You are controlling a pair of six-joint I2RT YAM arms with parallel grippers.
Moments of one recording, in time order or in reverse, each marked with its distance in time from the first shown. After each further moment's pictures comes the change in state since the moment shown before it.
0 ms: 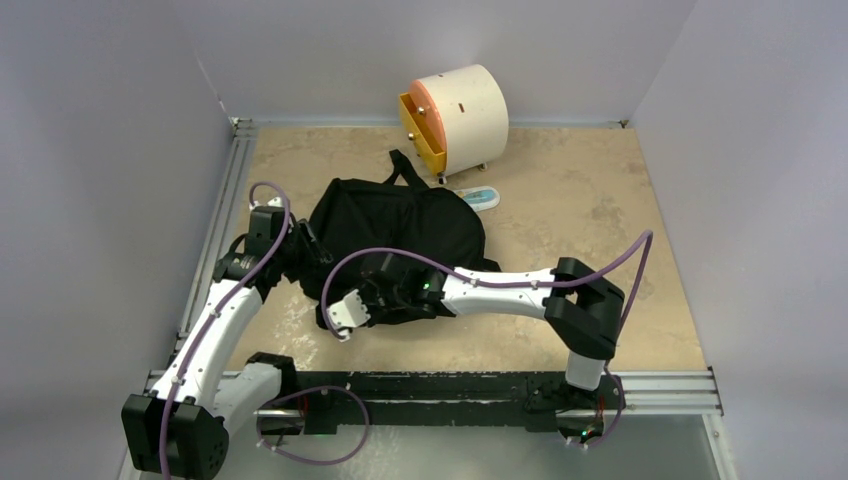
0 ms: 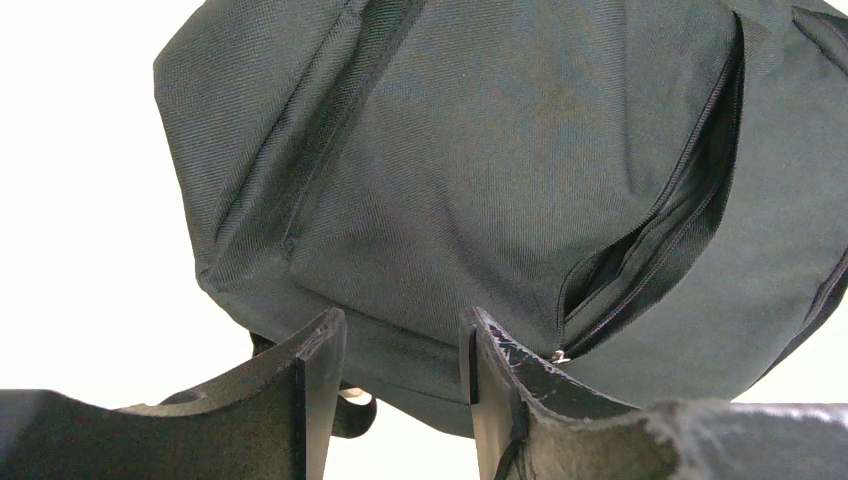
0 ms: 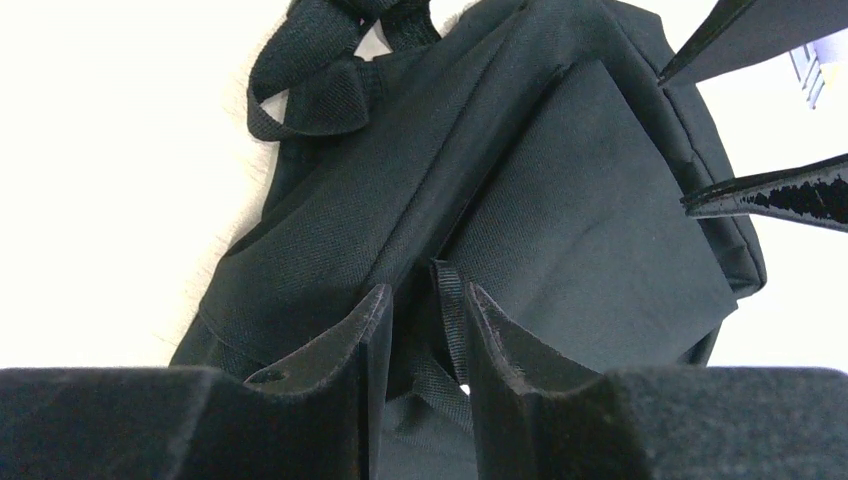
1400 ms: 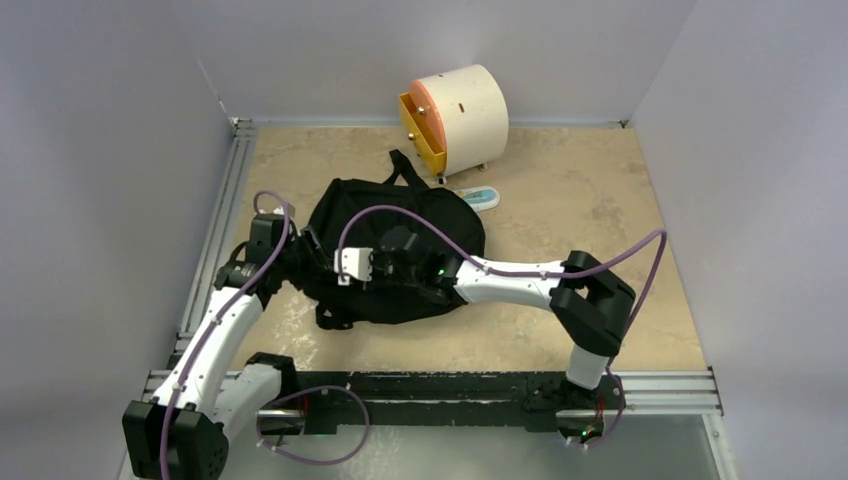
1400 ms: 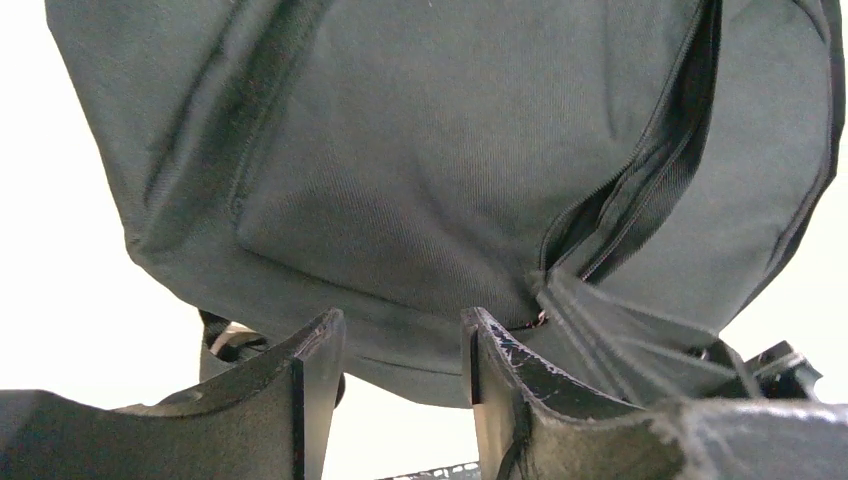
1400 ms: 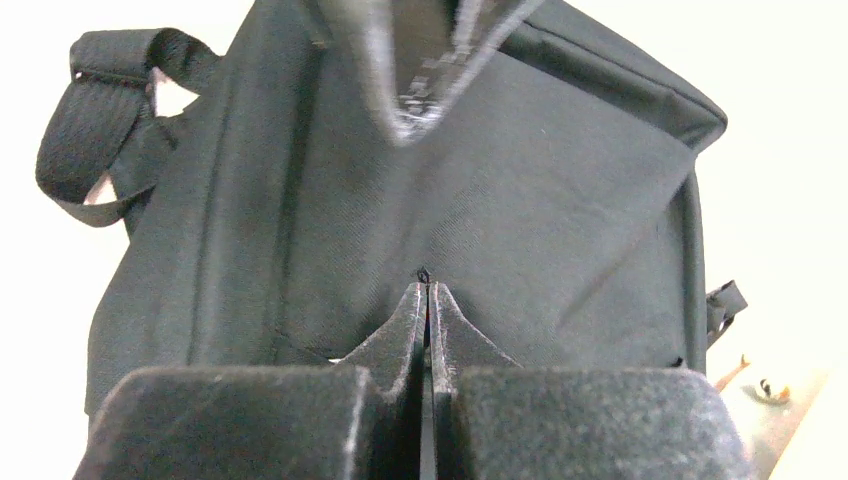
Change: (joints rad) left arm 0.001 -0.034 -0.053 0.019 0.095 -0.039; right arm -0.101 -0.027 -0.066 0.250 0.056 0.335
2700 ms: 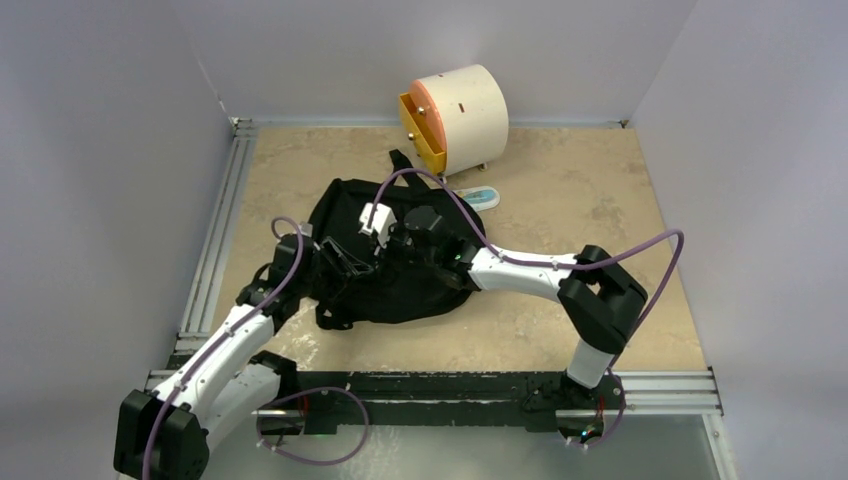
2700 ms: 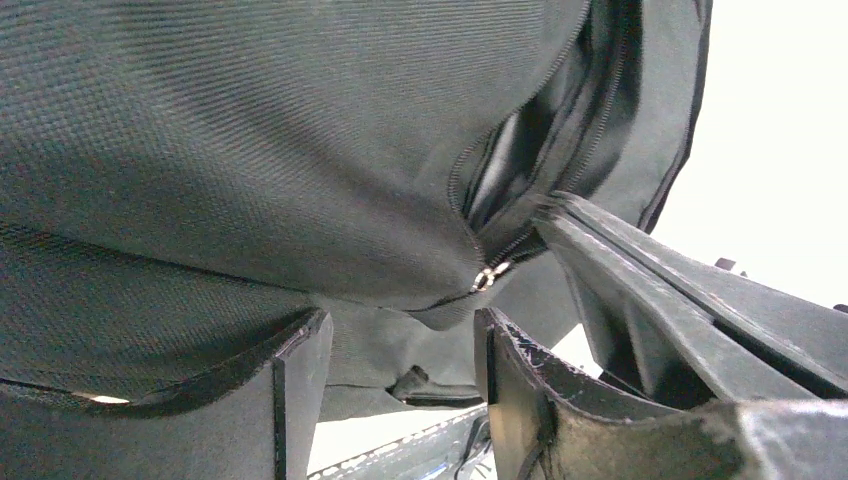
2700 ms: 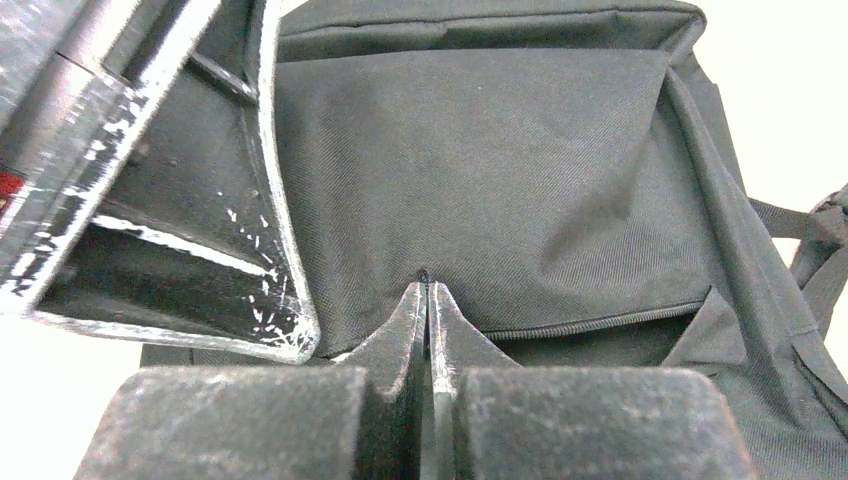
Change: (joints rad) left arm -0.190 -0.056 -0.231 0.335 0.076 -0.445; right arm -0.145 -0.039 -0.060 0.154 -0.115 0.455
